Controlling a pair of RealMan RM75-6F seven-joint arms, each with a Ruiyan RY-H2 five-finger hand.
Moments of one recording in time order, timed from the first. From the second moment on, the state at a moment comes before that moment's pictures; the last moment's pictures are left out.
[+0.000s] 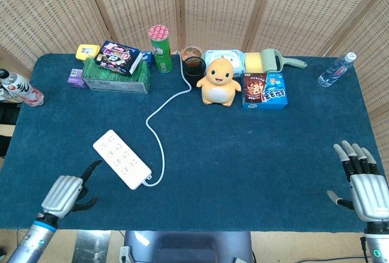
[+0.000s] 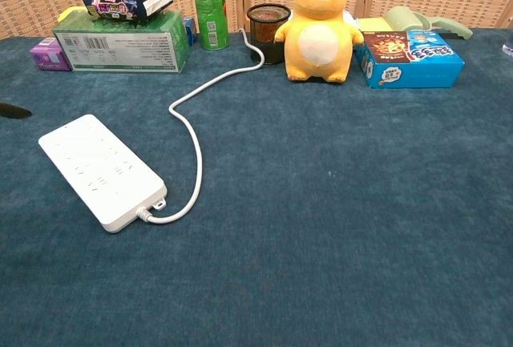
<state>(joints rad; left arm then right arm) -0.19 -1.20 0.03 -1.84 1.54 1.16 0.11 0.06 -1.04 0.06 -1.73 -1.55 1.52 -0.12</state>
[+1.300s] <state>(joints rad) -0.40 -1.39 0.03 -1.93 1.09 1.03 0.45 0.06 -1.03 0.06 -1.73 -1.54 1.51 -0.08</state>
